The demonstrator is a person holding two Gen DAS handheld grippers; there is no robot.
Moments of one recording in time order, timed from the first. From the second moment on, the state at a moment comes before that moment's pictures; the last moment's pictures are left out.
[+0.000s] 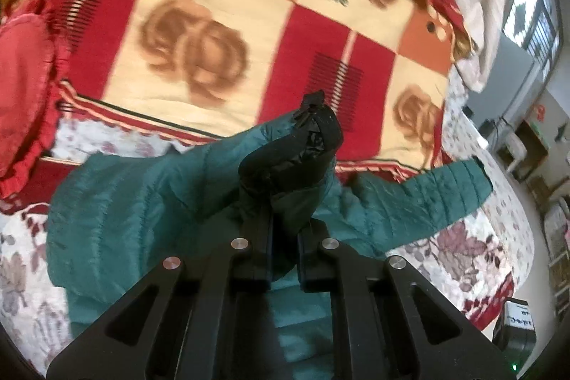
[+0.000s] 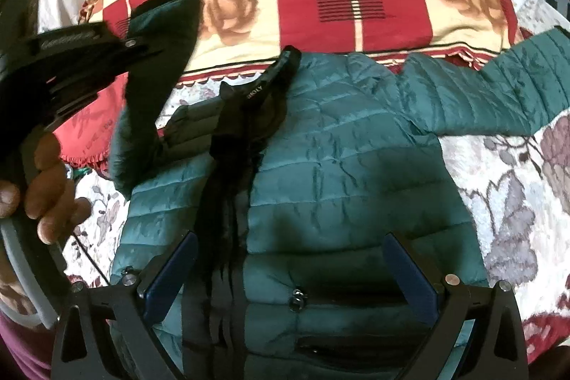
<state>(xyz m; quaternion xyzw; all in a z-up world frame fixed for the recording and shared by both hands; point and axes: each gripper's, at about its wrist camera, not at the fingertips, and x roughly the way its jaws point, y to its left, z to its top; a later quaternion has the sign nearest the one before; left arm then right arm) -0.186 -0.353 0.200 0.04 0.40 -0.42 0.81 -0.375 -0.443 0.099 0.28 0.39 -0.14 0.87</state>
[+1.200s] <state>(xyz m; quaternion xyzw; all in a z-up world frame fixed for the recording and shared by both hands) -0.191 -0.365 0.130 0.08 0.43 -0.43 0.79 -0.380 -0.457 0.088 0.31 0.40 -0.15 0.85</state>
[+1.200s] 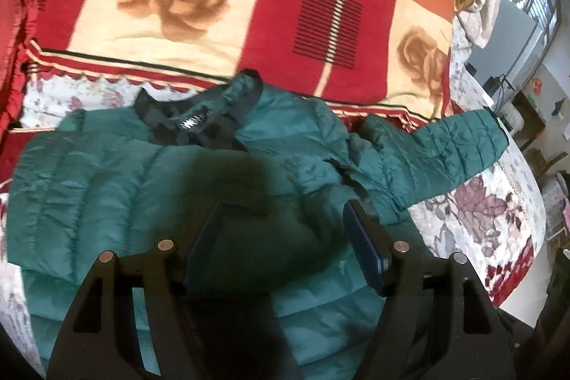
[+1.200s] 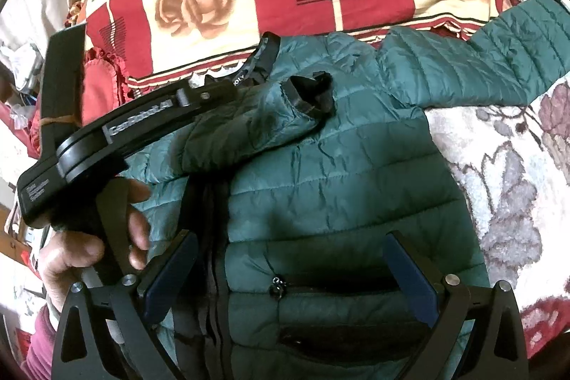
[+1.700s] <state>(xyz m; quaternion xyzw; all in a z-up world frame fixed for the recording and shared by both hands) -0.142 -0.252 0.144 0.11 0.41 -0.32 0.85 -0.343 -0.462 0.109 0.27 0.39 -0.16 0.87</state>
